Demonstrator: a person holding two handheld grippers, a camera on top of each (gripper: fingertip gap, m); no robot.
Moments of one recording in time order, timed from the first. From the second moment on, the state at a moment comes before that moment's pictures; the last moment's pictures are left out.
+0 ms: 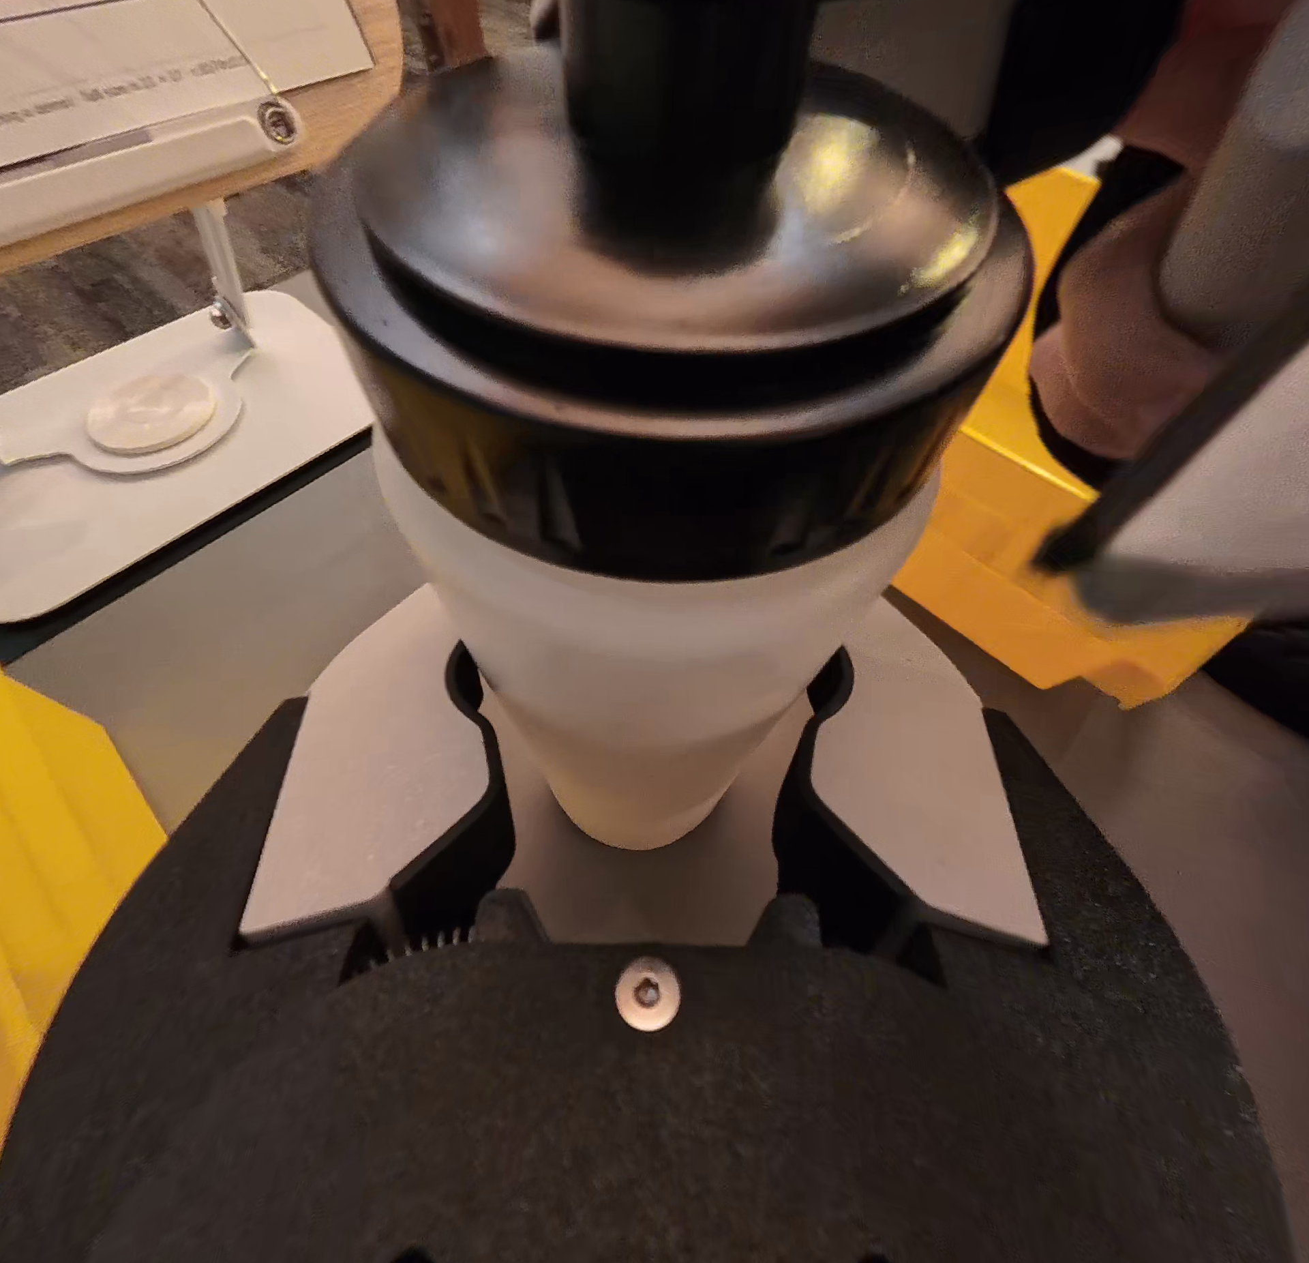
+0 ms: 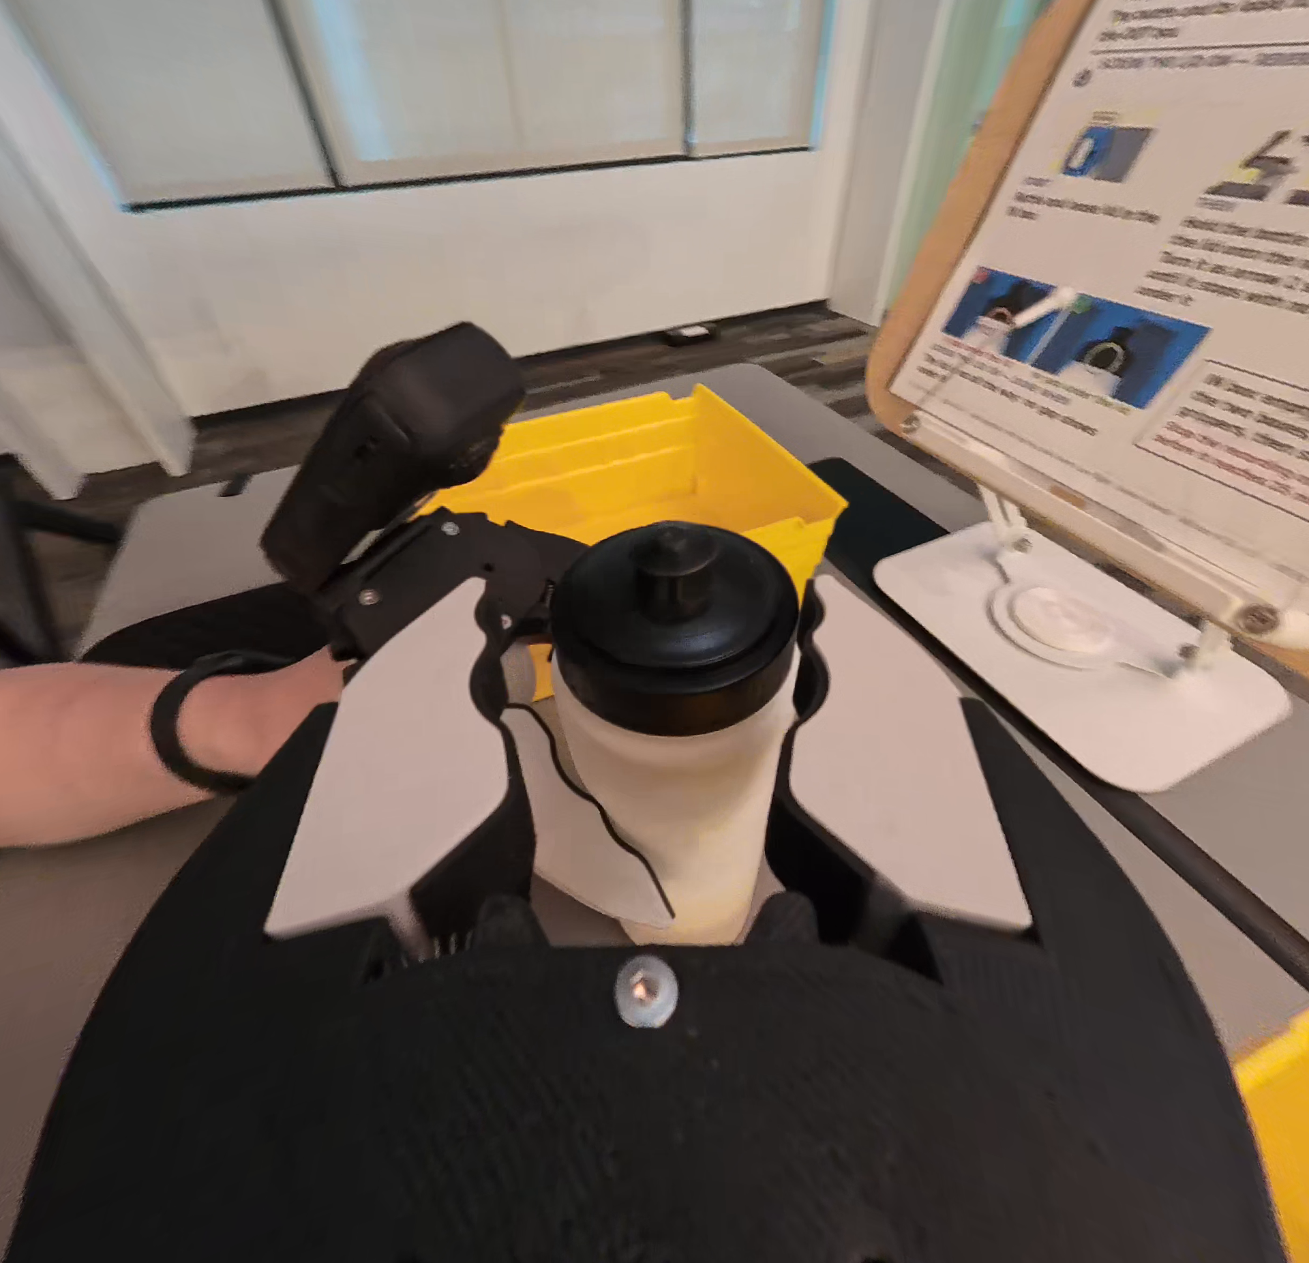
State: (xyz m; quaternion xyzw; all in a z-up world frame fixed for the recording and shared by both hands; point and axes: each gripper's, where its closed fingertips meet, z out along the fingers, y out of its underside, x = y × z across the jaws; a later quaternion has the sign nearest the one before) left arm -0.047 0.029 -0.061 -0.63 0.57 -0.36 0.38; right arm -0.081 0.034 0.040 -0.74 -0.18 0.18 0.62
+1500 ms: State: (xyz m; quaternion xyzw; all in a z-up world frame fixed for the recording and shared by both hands) left arm -0.047 0.017 -0.062 -0.61 0.61 -0.37 0.35; right arm -0.083 0.032 0.026 -0.76 -0.20 0.19 0.58
